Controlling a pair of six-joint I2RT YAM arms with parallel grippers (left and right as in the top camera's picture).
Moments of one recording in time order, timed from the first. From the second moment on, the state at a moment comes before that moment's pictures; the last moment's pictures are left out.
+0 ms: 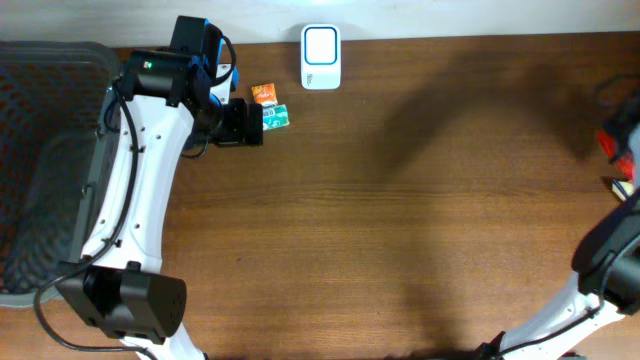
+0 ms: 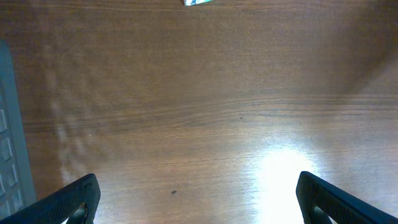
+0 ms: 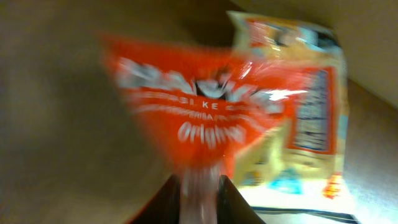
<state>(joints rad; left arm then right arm) -0.18 1.88 2.01 -1.45 0.07 -0.17 -0.61 2.07 1.71 -0.63 0.33 0.28</state>
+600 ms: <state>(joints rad) -0.18 1.88 2.01 -1.45 0.07 -0.17 -0.59 1.50 1.69 -0.80 -0.03 0.31</state>
